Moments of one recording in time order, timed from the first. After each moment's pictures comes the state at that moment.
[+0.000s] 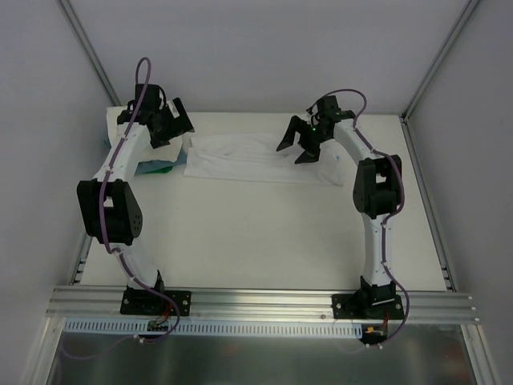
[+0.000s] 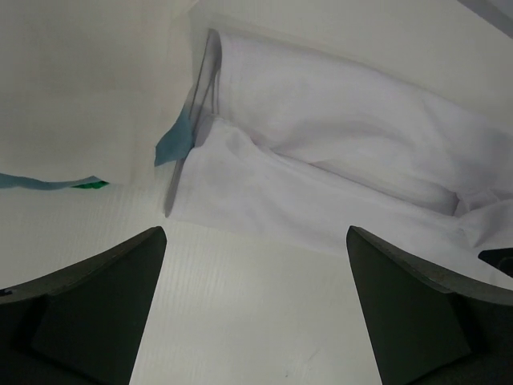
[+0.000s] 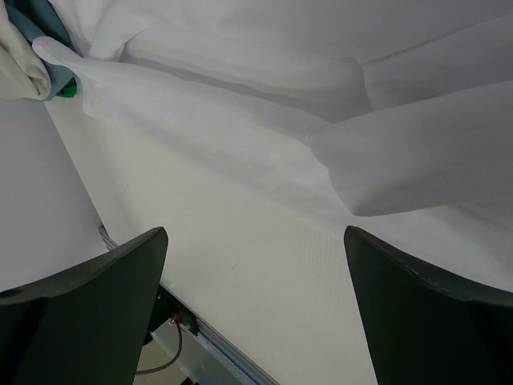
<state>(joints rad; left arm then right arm) -0.01 1.83 1.67 -0.67 0.10 -0.47 0.24 2.28 2.01 -0.81 -0.58 0.52</state>
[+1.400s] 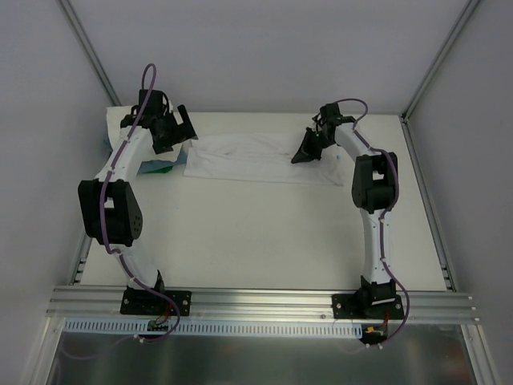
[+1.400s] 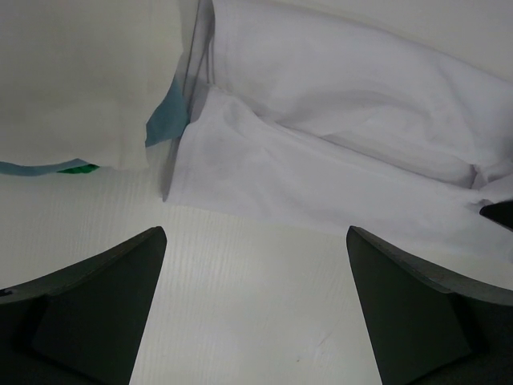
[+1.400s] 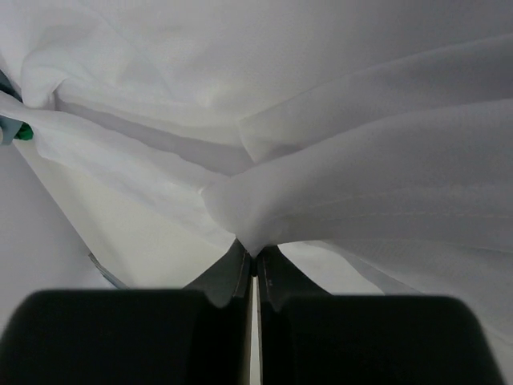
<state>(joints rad) -0.03 1.80 1.60 -0.66 0.13 -0.44 0.20 2.39 2.02 -0.79 -0.53 0.53</state>
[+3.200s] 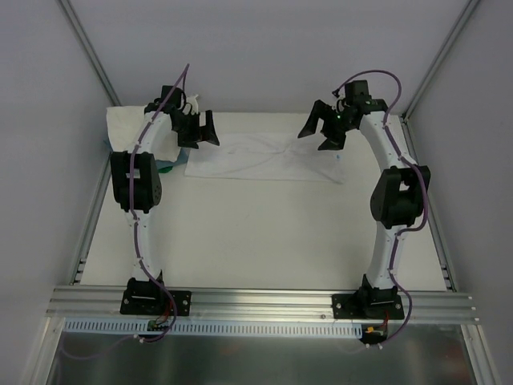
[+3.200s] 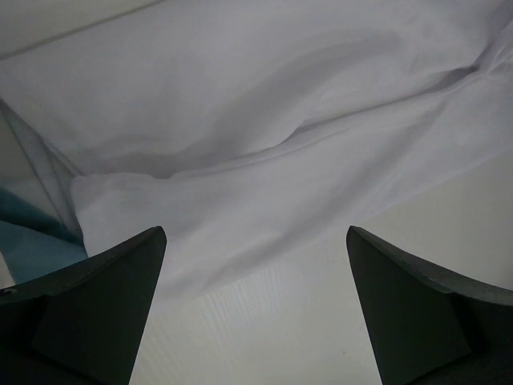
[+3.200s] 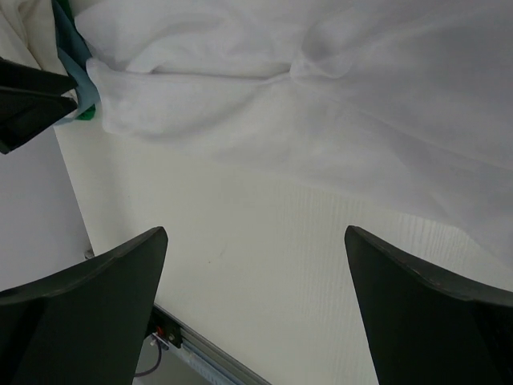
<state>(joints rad) -0.06 2.25 2.03 -0.78 0.48 -0.15 0.12 2.09 2.02 -0.90 -0.50 0.44</state>
